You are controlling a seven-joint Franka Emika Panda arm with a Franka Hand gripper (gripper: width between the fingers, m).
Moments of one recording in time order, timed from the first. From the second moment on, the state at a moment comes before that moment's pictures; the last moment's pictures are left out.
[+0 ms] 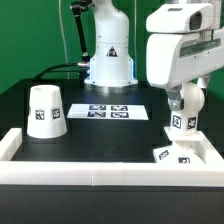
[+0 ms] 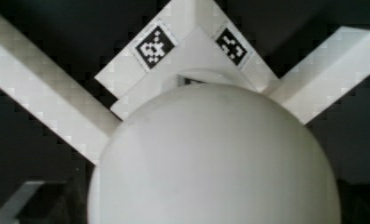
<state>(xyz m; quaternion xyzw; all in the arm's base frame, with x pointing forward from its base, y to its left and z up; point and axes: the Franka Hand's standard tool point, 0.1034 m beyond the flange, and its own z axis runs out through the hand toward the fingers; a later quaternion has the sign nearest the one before) 0.601 0.107 0.116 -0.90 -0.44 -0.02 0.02</state>
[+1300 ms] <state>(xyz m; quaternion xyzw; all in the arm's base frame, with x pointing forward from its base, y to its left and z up) 0.601 0.097 0.114 -0.85 -0.53 -0.01 -0.01</state>
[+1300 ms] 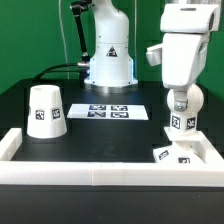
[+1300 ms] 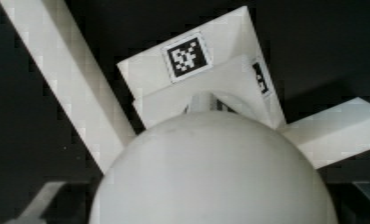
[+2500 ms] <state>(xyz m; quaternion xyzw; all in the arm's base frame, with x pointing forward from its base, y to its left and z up) 0.601 0.098 0.114 -1.00 -0.06 -0.01 0.00</state>
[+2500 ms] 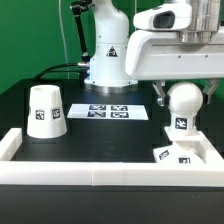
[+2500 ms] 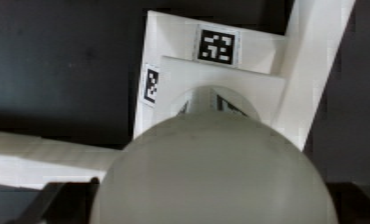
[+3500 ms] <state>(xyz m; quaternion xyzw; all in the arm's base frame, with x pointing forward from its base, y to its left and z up) 0.595 0.102 0.114 -0.93 0.37 0.01 0.01</state>
